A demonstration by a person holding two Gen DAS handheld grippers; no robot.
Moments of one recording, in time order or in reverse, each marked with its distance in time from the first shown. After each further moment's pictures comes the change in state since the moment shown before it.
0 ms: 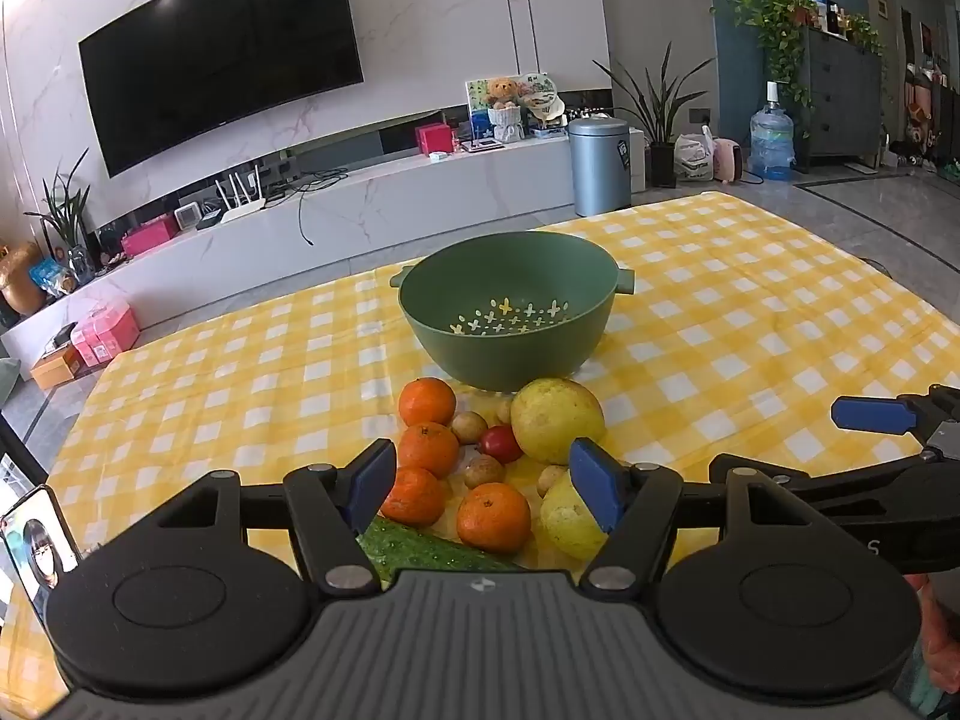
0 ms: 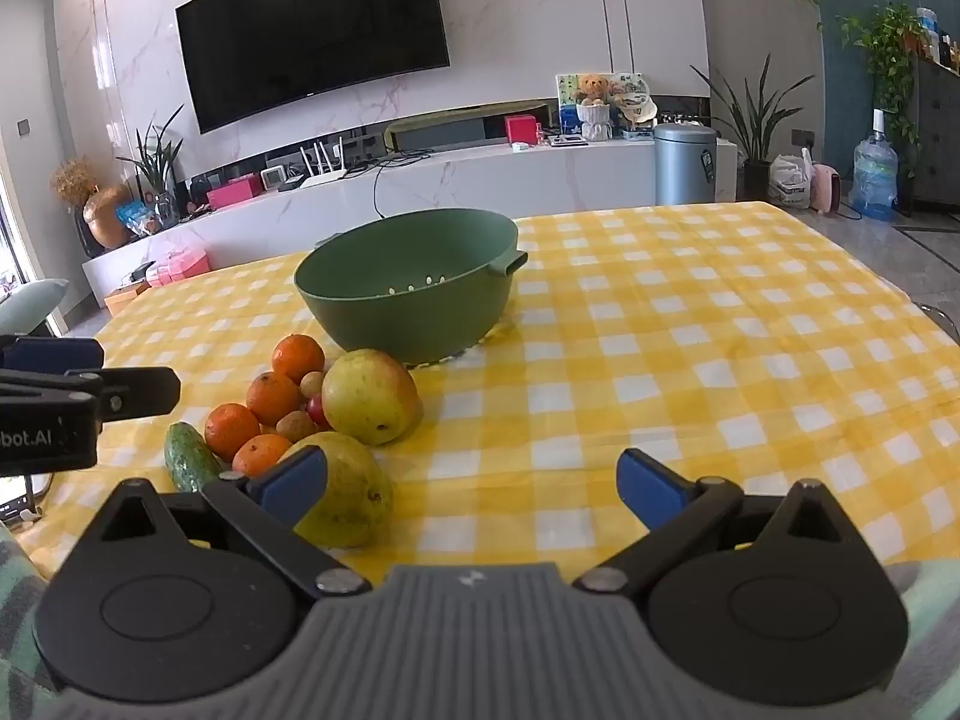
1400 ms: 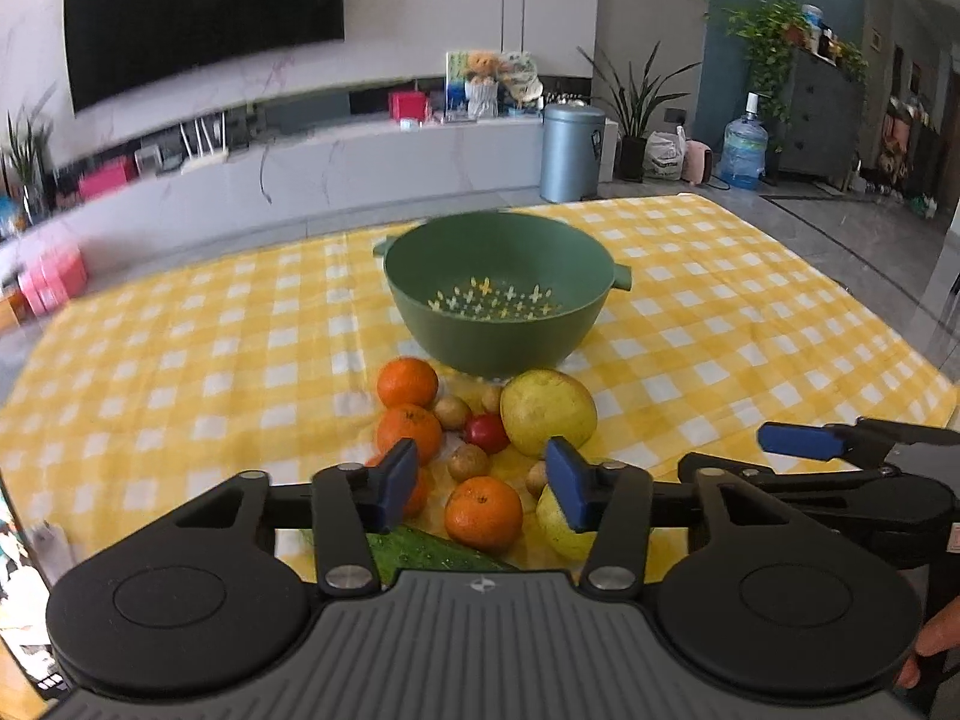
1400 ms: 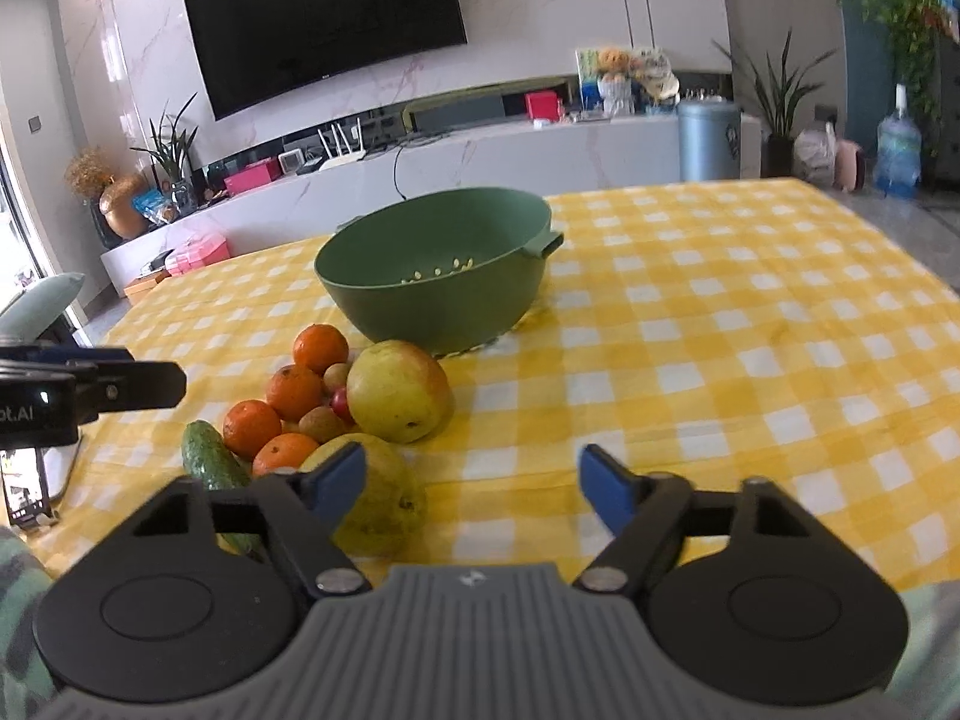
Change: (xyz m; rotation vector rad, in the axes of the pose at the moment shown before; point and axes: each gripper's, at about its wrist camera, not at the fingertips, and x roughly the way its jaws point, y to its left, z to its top) left arm 0.024 0.036 0.004 -0.102 0.069 -0.141; right arm 0.024 0.008 0.010 0.019 0.063 0.051
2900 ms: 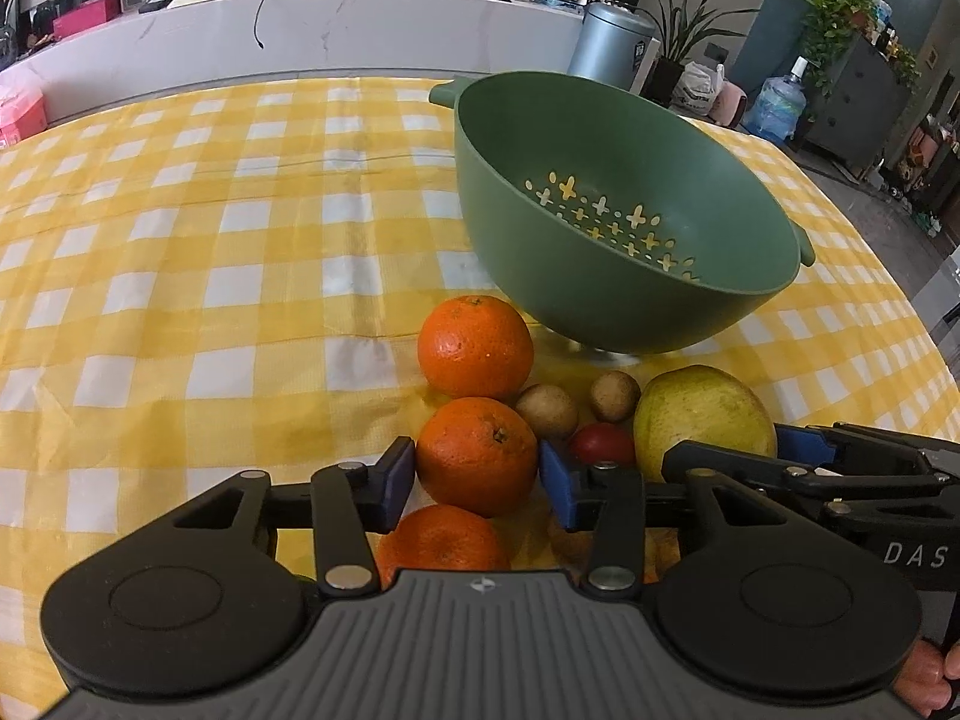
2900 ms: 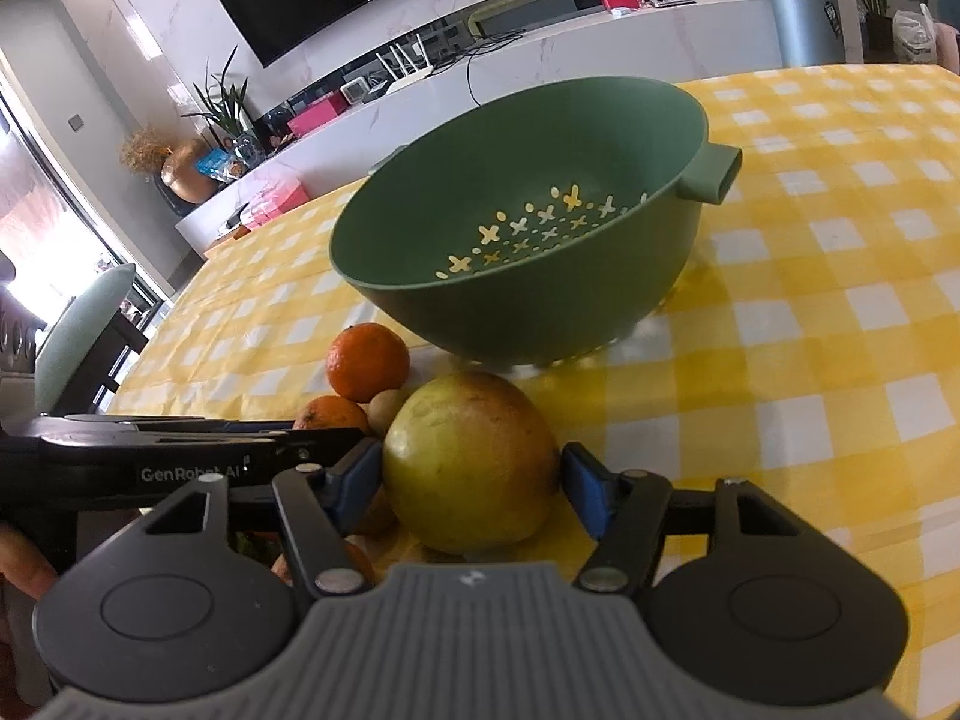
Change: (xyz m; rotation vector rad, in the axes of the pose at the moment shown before) left arm 0.138 0.073 0.015 -0.160 0.240 -0.090; right arm 0.131 0.010 0.045 0.081 0.193 0.235
